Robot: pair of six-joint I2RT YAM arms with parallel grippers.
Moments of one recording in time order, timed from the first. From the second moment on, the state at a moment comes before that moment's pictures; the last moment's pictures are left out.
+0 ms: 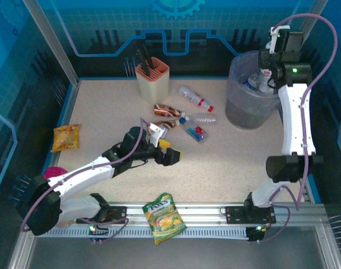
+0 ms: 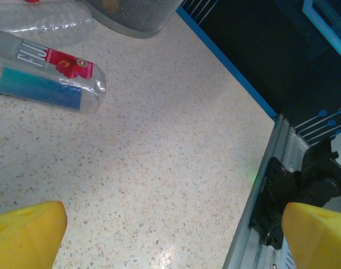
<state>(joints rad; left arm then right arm) -0.67 1.16 0.64 0.07 0.45 -0.43 -0.04 1.74 2.18 -0.91 0.28 -0.14</state>
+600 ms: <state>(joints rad) -0.67 1.14 0.63 -0.01 0.39 -0.43 -0.08 2.10 2.34 -1.12 0.20 -0.18</state>
